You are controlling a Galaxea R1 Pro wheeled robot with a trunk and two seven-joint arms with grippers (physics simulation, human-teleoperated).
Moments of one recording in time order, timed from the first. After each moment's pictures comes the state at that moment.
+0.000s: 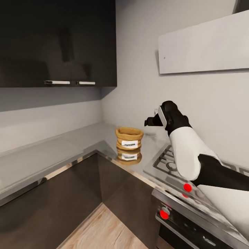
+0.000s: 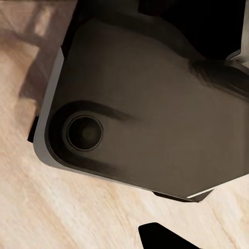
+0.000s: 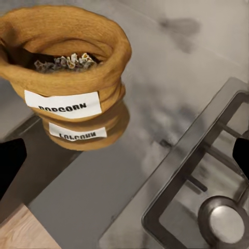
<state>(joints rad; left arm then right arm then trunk) 0.00 0.00 0.10 -0.03 0.22 -0.05 -0.01 -1.45 0.17 -0.28 -0.54 0.33 1.04 0.04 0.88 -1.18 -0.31</state>
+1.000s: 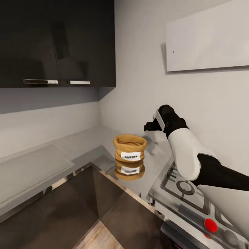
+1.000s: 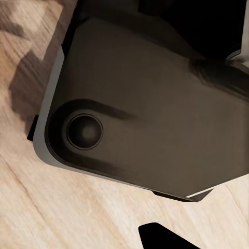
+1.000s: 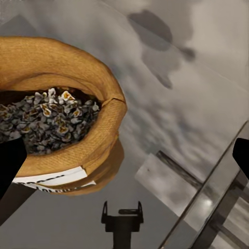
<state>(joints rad) 0.00 0.00 0.10 -0.03 0.23 -0.05 -0.01 -1.45 0.17 -0.28 -0.46 0.33 1.04 0.00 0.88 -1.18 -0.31</state>
